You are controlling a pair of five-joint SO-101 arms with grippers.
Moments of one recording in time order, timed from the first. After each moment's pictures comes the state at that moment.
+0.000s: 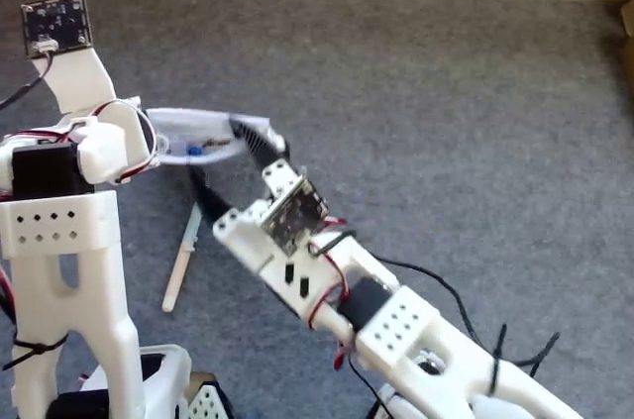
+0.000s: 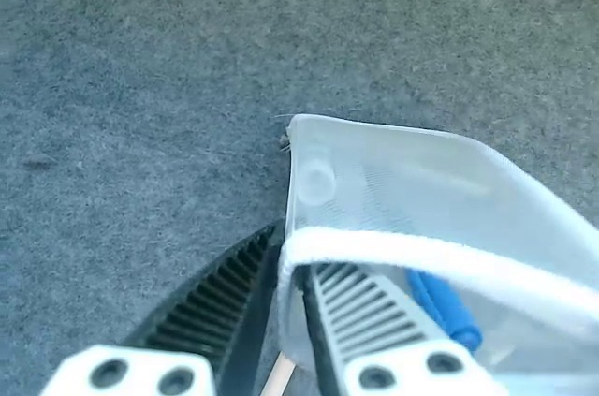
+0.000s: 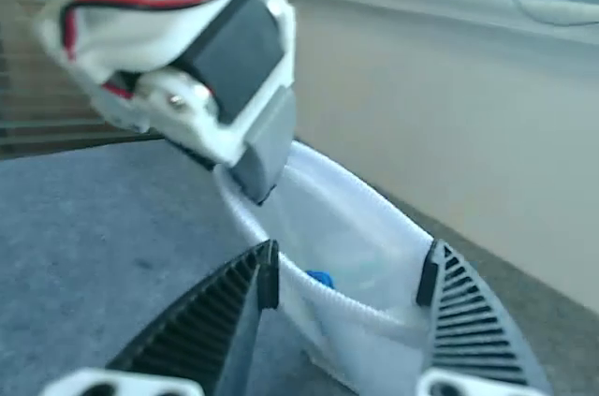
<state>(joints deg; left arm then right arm) -15.3 -25.5 9.3 81.1 14.7 -51.8 -47.5 65.8 -8.9 9.1</state>
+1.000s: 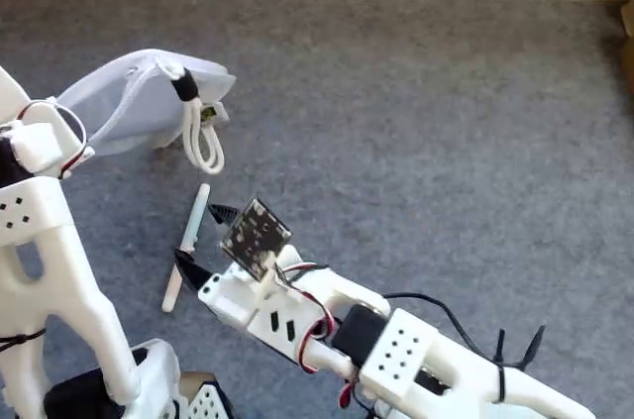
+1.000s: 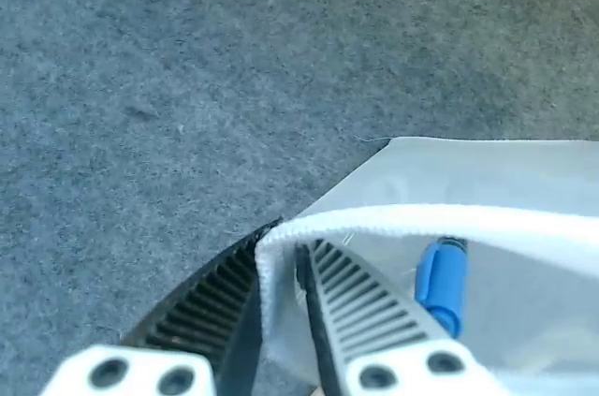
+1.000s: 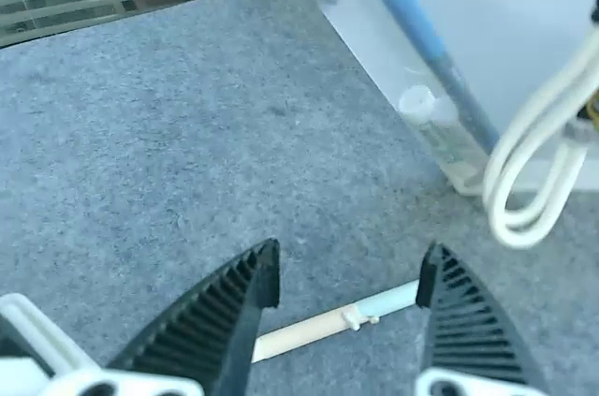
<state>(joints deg) -32.3 -24.6 9.7 78.0 18.9 -61.6 -49.7 63.7 13.7 -2.0</state>
